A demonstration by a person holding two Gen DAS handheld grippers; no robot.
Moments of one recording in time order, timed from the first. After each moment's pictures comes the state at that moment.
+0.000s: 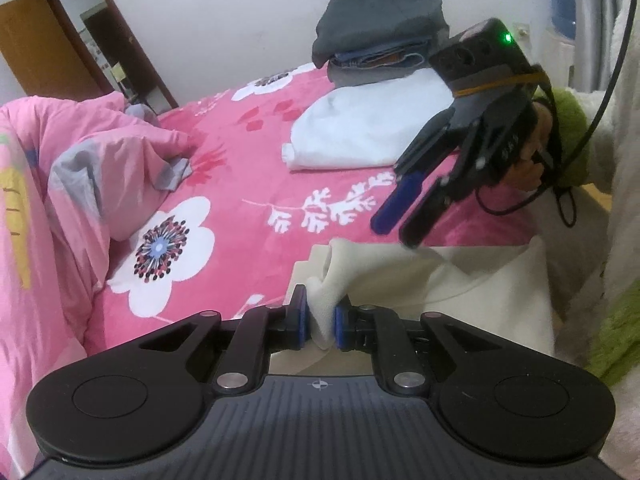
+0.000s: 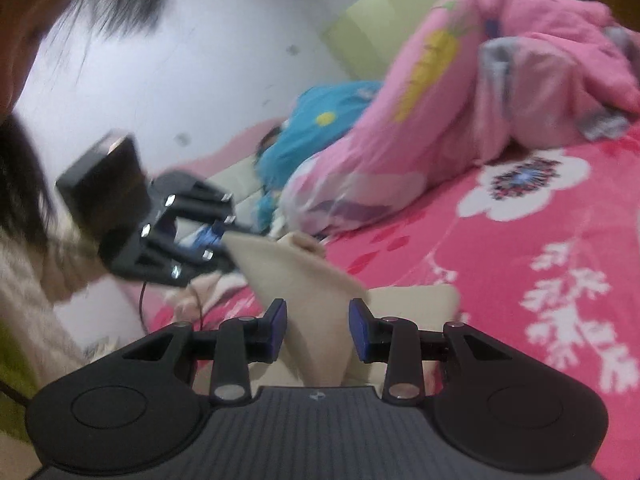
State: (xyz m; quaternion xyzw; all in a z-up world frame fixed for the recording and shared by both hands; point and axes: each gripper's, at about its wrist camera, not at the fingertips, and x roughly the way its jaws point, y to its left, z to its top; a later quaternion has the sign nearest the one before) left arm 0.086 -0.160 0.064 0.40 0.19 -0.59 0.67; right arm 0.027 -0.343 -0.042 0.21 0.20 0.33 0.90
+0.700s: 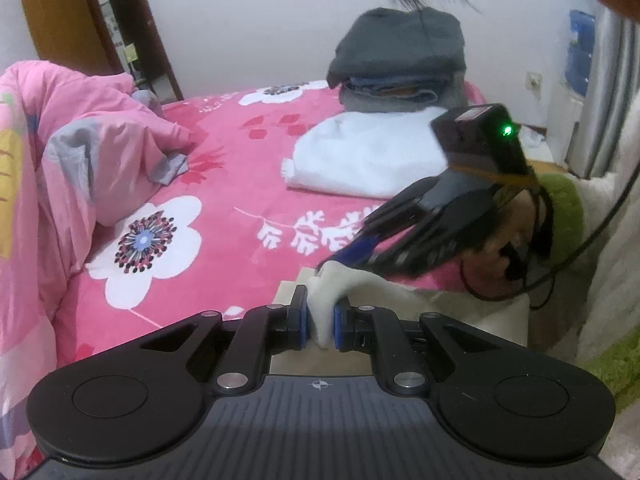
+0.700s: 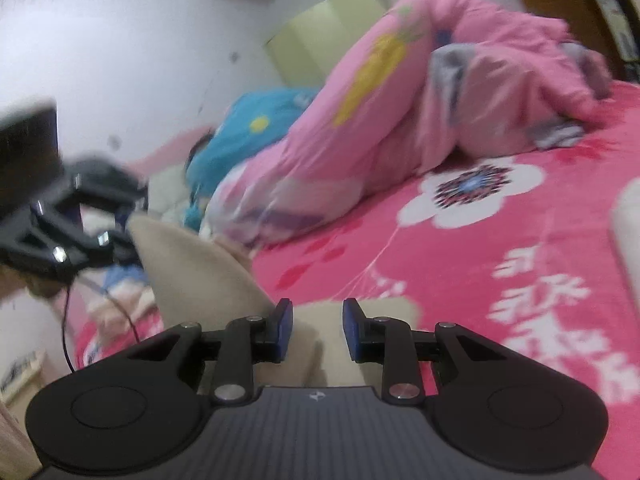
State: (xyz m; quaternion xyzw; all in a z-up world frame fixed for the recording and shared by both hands) left arm 0.101 -0.165 0.072 0.33 0.23 -0.60 0.69; right arm 0.037 -0.331 -0.061 0.22 0.19 0.21 0.93
